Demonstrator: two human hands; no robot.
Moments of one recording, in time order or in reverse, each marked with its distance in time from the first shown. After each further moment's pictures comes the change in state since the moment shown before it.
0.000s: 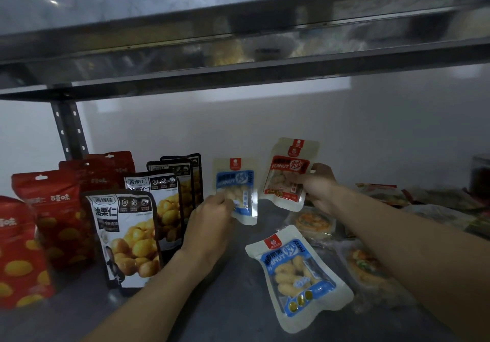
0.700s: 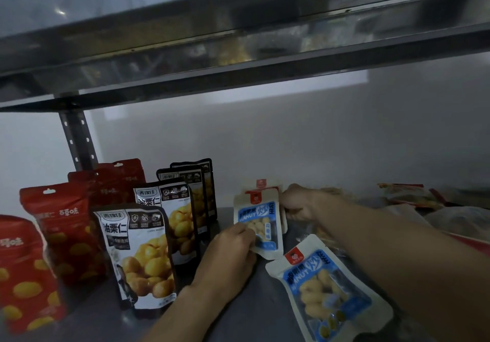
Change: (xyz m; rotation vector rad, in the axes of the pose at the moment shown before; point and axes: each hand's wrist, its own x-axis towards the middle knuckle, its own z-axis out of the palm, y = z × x) left_hand -0.025 0.000 0.001 -0.147 -0.213 0.018; right_hand 0.042 0.037 0.063 -0.237 -0.270 0.331
